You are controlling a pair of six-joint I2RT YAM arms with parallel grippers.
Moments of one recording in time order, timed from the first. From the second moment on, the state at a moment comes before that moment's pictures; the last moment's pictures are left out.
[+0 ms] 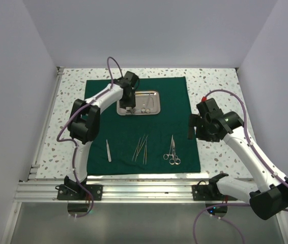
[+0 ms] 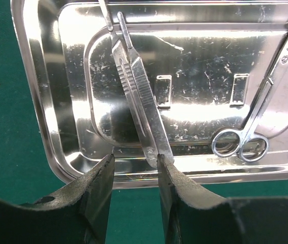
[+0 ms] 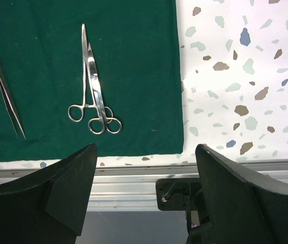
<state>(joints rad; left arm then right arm) -0.45 2.20 1.79 -0.75 -0.17 -0.49 0.42 1.11 1.12 -1.15 0.17 0.52</state>
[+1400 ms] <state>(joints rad) -0.46 2.18 1.65 -0.61 -0.12 -0.68 0.42 1.15 1.12 -1.14 0.20 0.45</state>
